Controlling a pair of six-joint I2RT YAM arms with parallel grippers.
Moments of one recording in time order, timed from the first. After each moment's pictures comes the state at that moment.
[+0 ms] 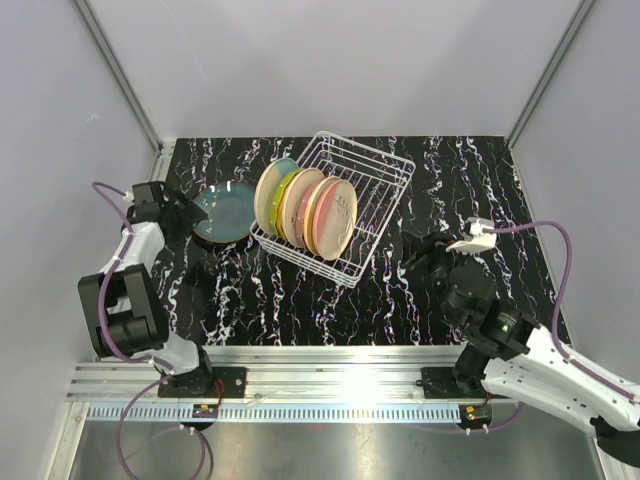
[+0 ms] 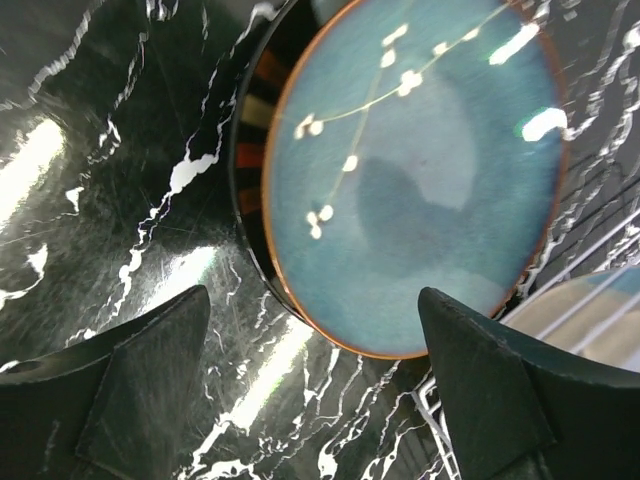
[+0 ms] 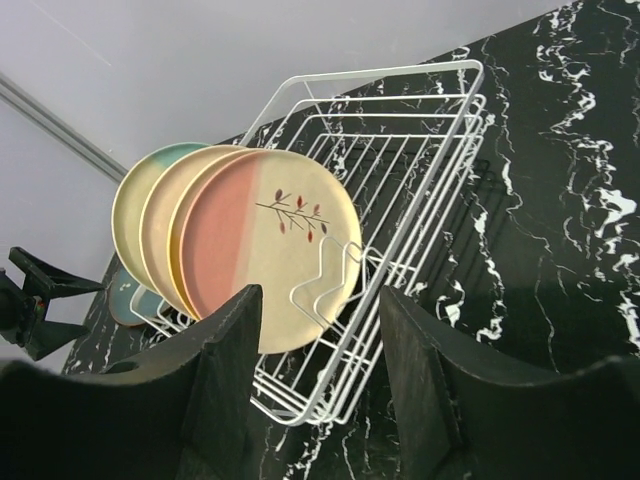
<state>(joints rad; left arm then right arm) 0.25 1.49 0.98 -0.34 0.12 -0.62 0.95 0.62 0.65 -0.12 0.79 0.57</state>
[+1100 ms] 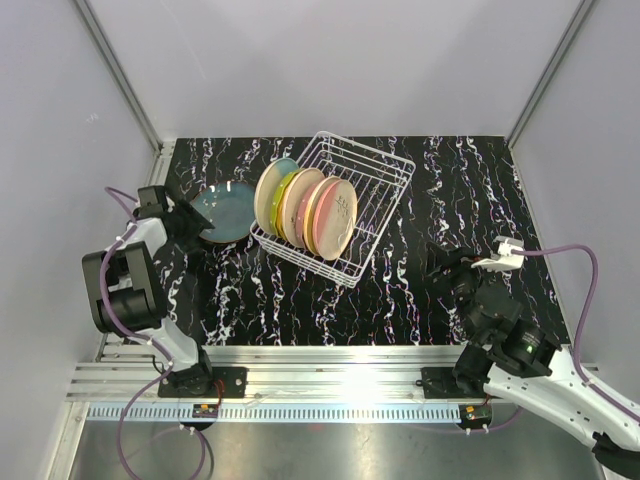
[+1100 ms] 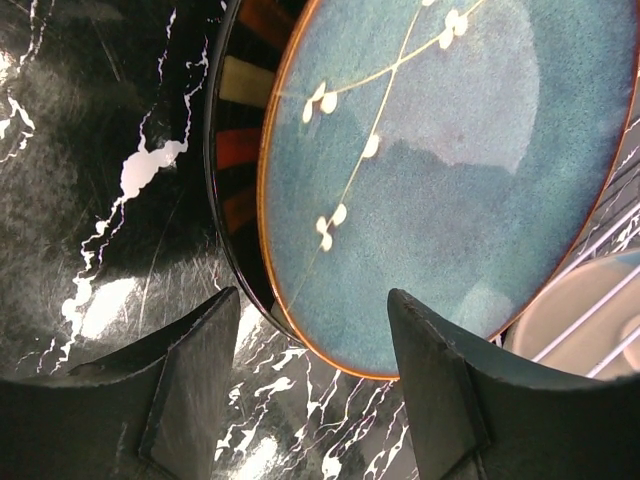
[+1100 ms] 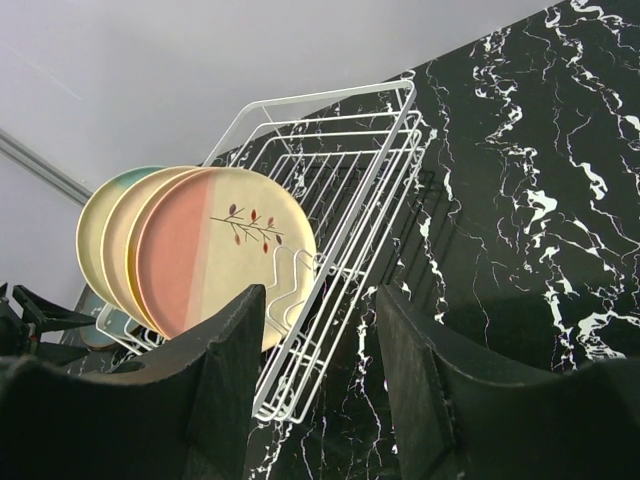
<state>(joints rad) 0.28 1.66 0.98 -0.29 0.27 -0.61 0.94 0.37 0.57 -0.26 0.88 0.55</state>
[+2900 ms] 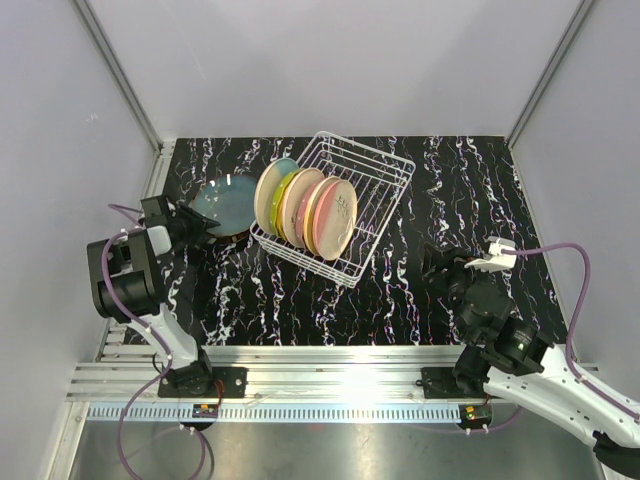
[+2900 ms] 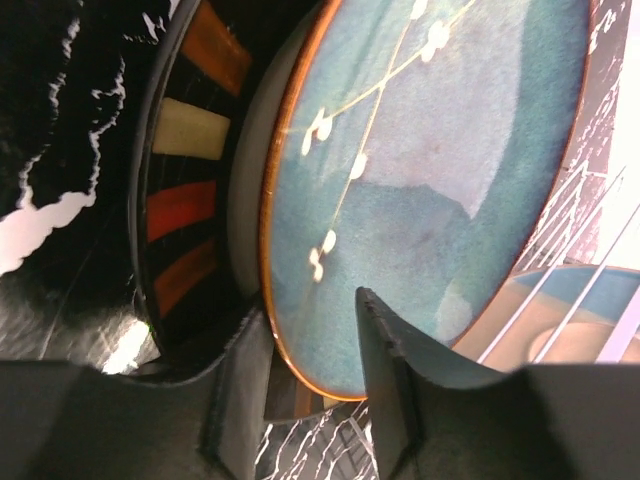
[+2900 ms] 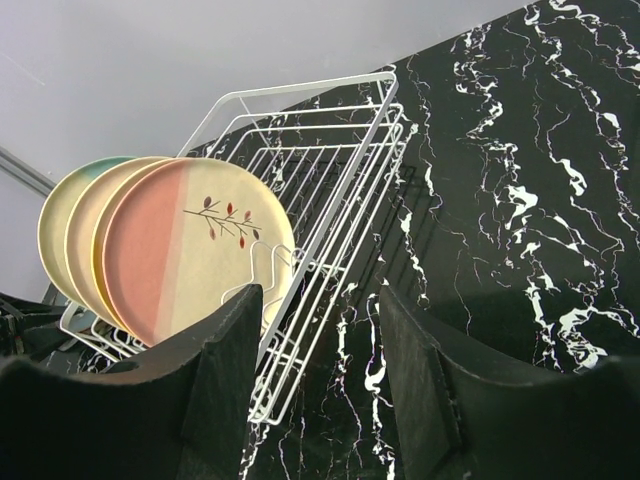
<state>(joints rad) 0.30 1.75 0.89 0.01 0.42 -0.82 0.94 0.39 0.54 -0.23 0.90 0.53</state>
